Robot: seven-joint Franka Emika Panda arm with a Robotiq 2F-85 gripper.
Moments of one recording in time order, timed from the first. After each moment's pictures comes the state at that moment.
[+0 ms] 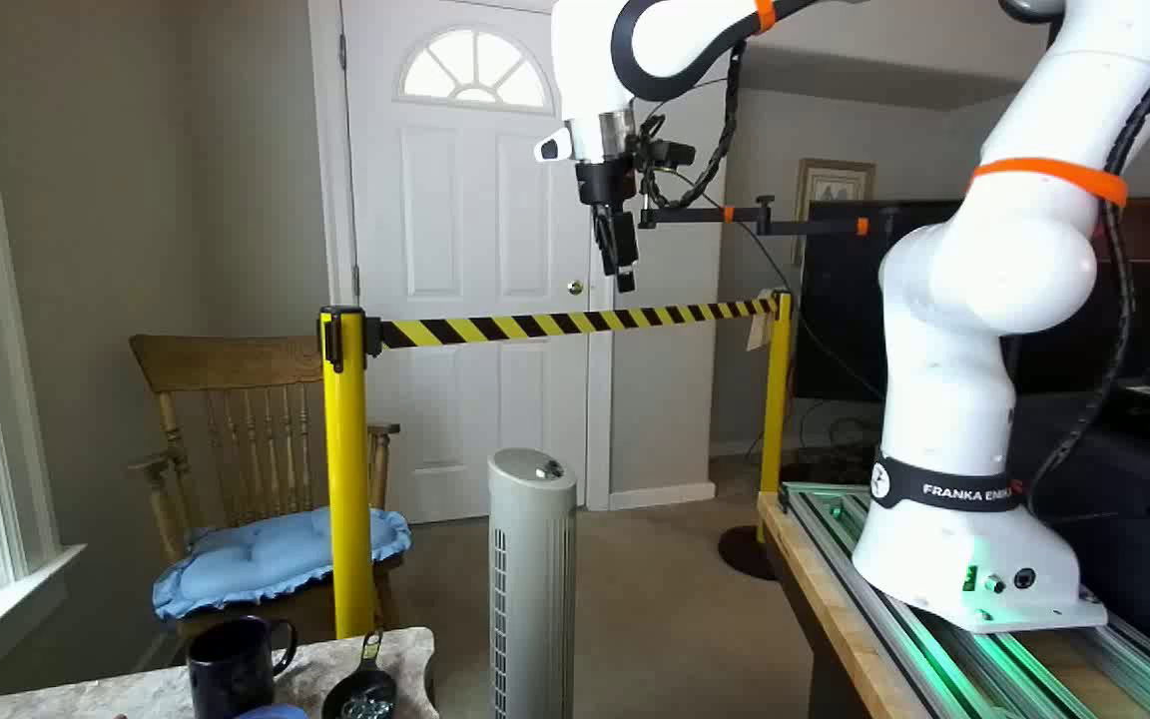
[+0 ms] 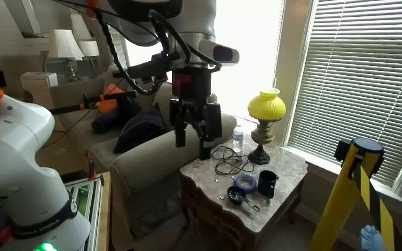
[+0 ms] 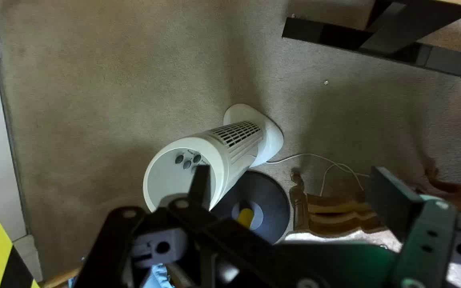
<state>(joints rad) -0.13 -0.49 -0.13 -2.44 -0.38 1.87 -0.35</state>
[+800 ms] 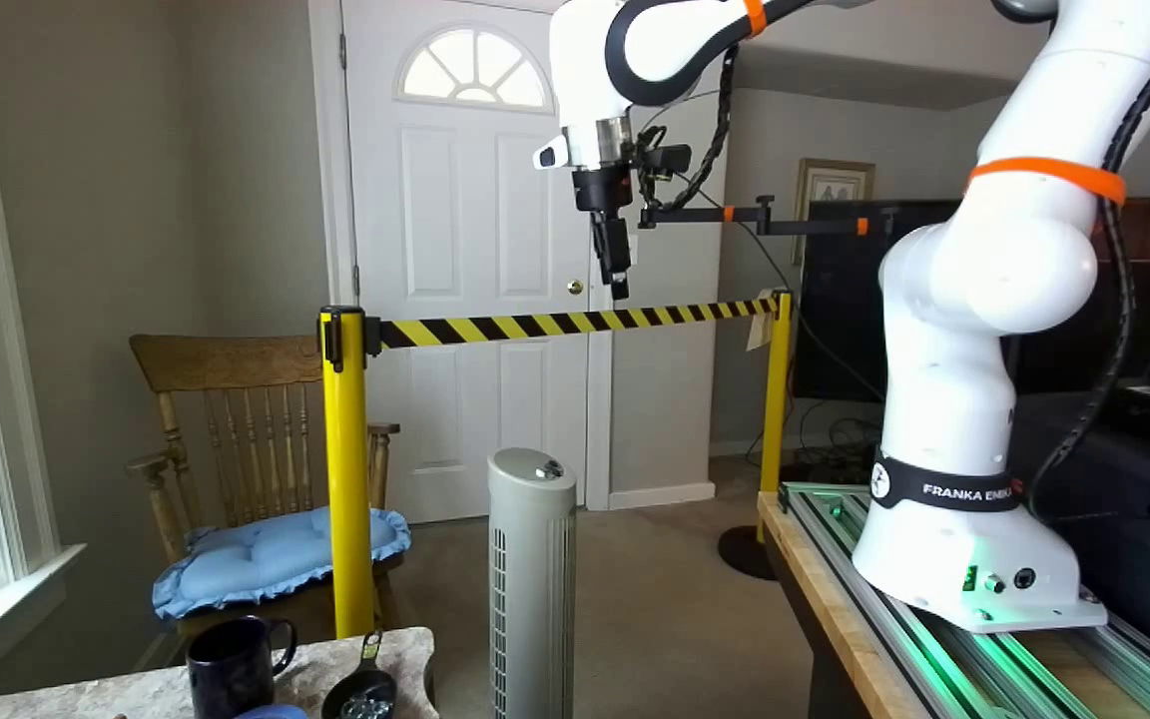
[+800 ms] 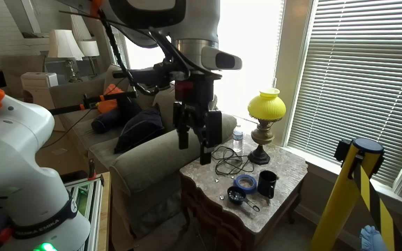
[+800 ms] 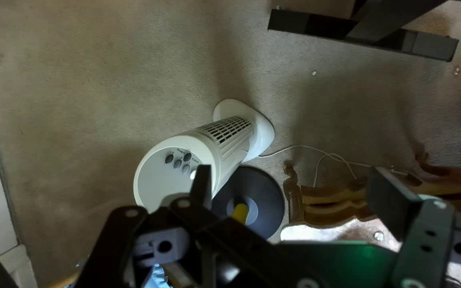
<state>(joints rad) -0.13 -0.47 -0.15 -2.44 -0.33 1.90 -0.33</state>
